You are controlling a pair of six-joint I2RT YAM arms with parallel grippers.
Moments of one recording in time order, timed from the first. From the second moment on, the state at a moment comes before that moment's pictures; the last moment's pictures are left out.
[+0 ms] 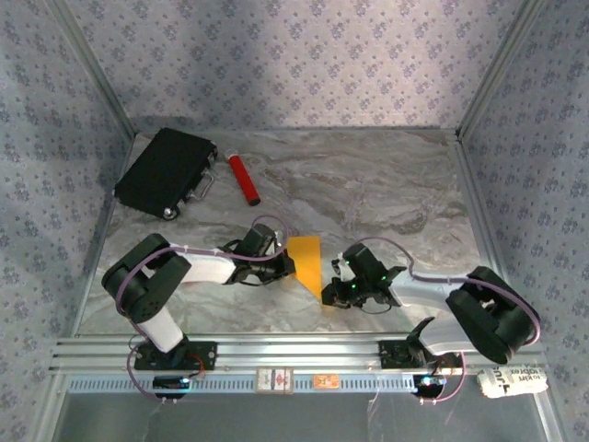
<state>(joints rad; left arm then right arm) -0.77 1.66 0.62 0.18 0.35 -1.05 0.72 1.31 0.35 -0.03 -0.54 0.80</state>
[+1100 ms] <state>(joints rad) -0.80 1.55 0.66 0.11 0.26 -1.04 0.72 1.48 0.48 0.03 -0.51 0.80</state>
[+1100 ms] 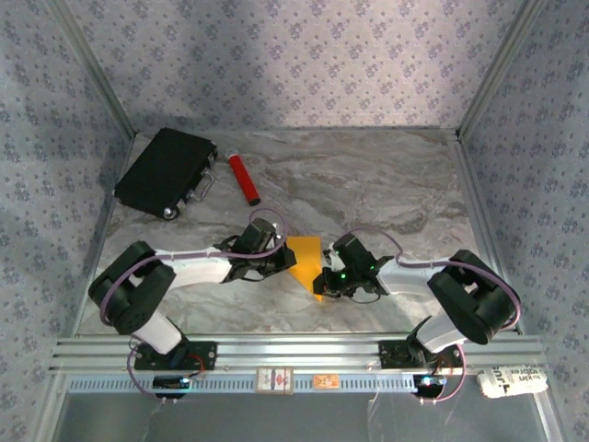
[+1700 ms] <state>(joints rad) -0.90 1.66 0.62 0.24 0.25 -1.12 0.73 1.47 0.46 0.05 -0.50 0.82</state>
